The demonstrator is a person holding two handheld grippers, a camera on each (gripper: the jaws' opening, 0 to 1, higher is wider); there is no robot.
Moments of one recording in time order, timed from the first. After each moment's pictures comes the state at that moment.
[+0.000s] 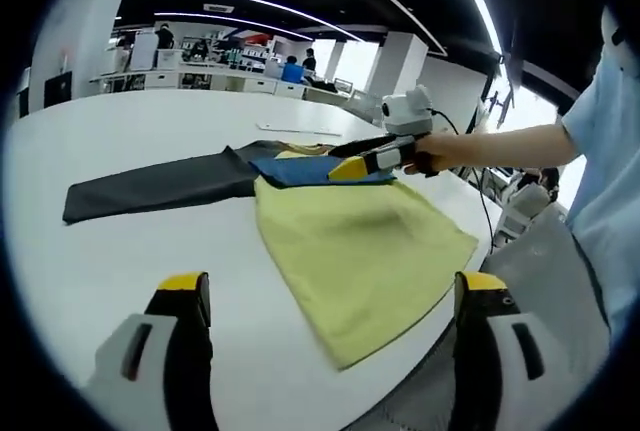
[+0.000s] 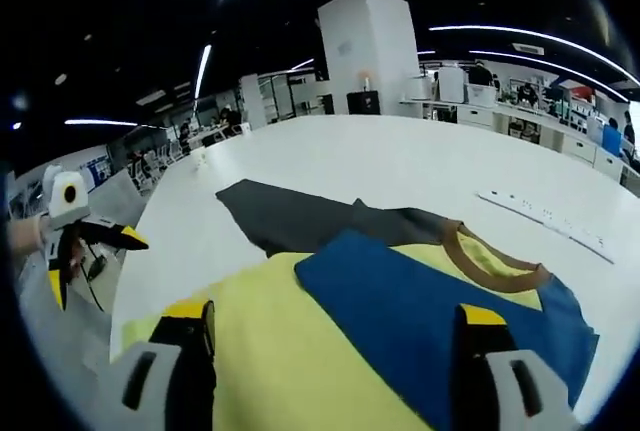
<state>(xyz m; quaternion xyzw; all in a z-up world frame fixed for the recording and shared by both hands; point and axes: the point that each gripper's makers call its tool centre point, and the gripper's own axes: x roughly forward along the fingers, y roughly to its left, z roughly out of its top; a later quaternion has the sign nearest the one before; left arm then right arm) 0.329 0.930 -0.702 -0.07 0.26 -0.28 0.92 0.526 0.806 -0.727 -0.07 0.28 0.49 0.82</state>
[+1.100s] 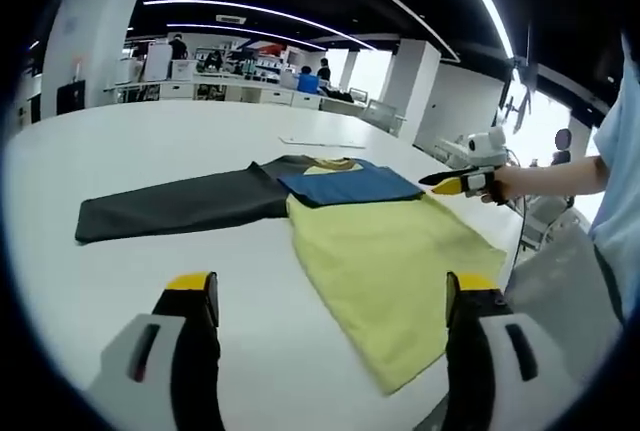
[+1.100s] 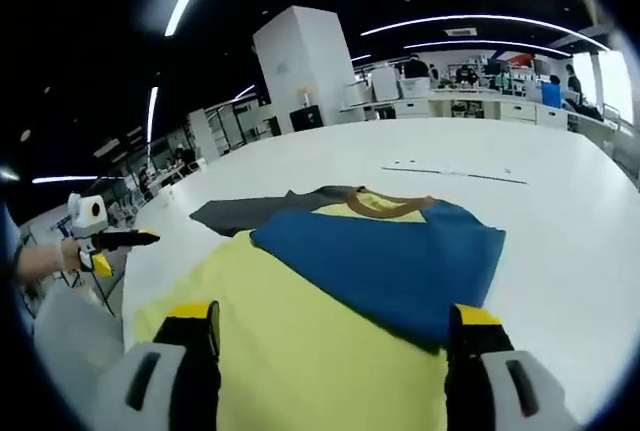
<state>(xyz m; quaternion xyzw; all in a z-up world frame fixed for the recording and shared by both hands) 0.364 0.953 -0.696 -0.07 0.24 -0.25 0.94 0.498 0.679 -0.718 0.01 0.29 0.39 0.87</state>
